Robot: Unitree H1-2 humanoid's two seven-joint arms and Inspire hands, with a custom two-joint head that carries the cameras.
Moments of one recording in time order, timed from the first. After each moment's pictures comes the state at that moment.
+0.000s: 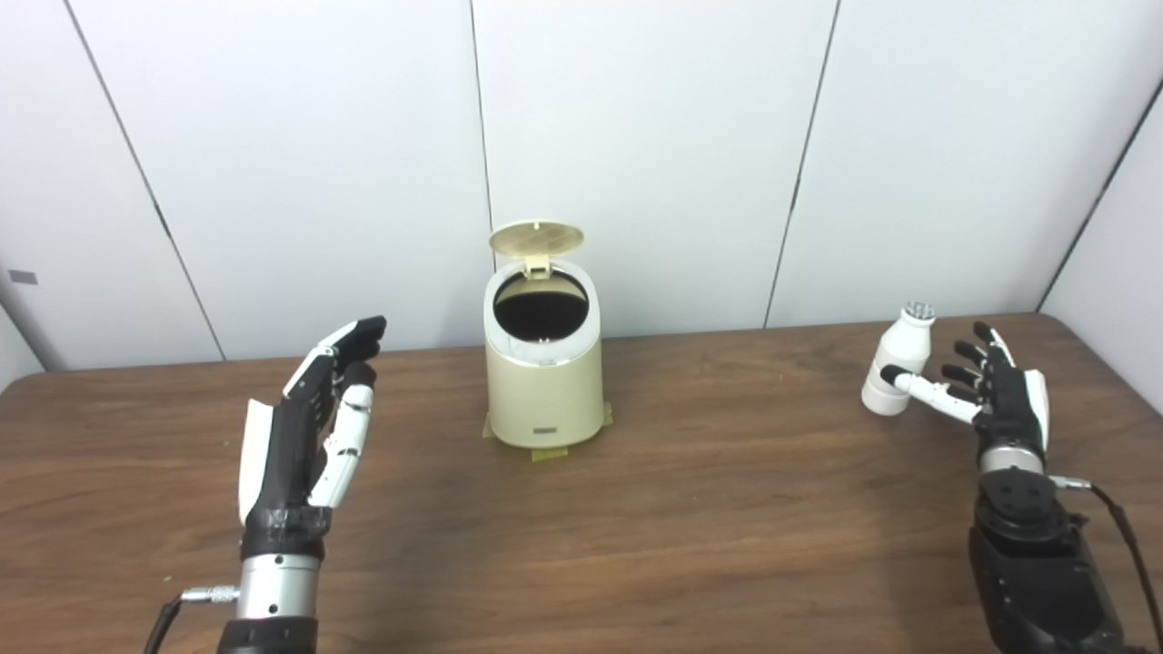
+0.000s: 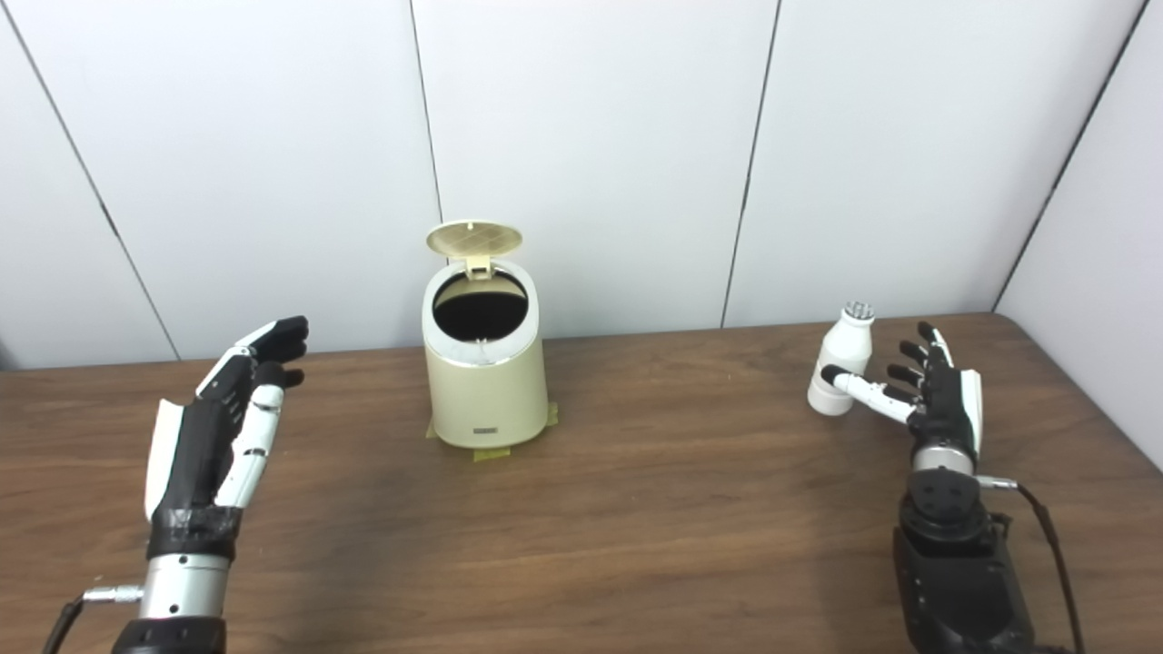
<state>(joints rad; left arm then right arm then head) -0.14 0.07 0.00 -0.29 0.23 -0.01 0.06 -0.43 -0.34 -0.26 0.43 -0.09 0.19 -0.27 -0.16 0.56</state>
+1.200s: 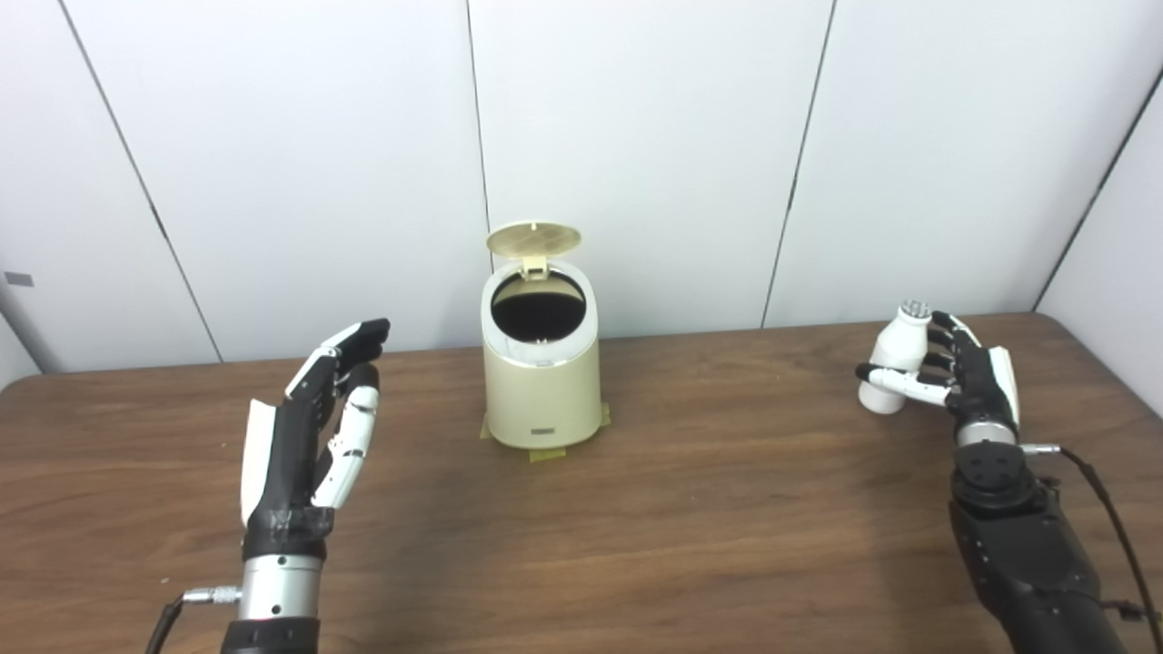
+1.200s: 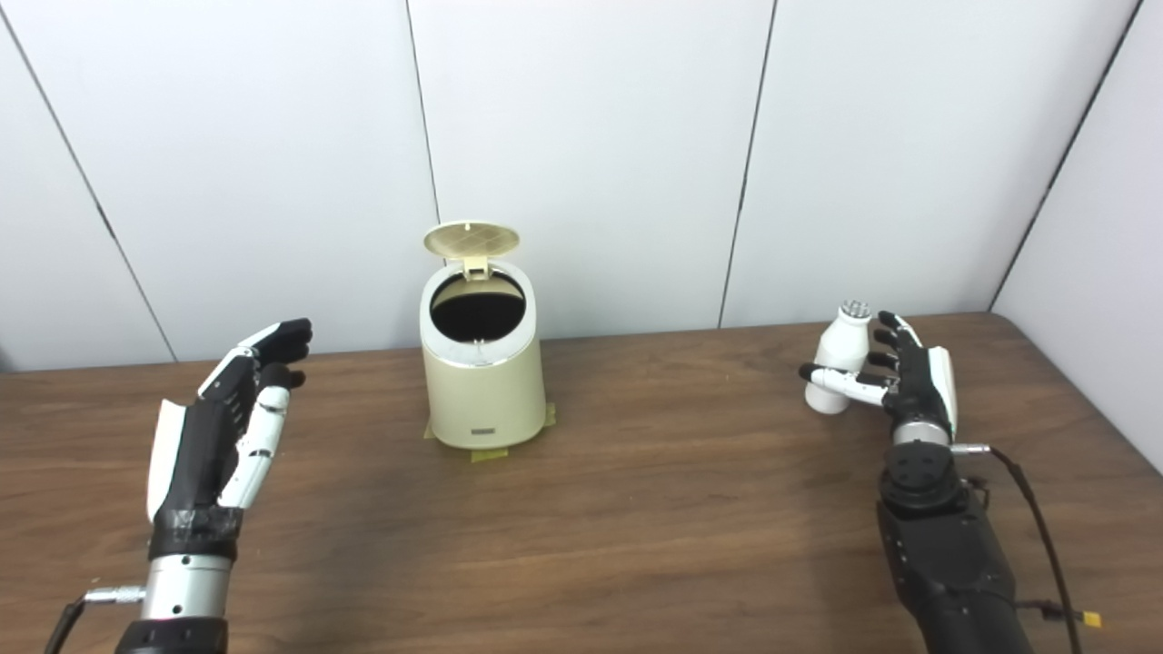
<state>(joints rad) -0.14 0.07 0.00 -0.30 0.25 -0.01 0.07 -0.55 -0.39 -0.18 0.69 -0.12 0.07 -0.28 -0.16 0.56</state>
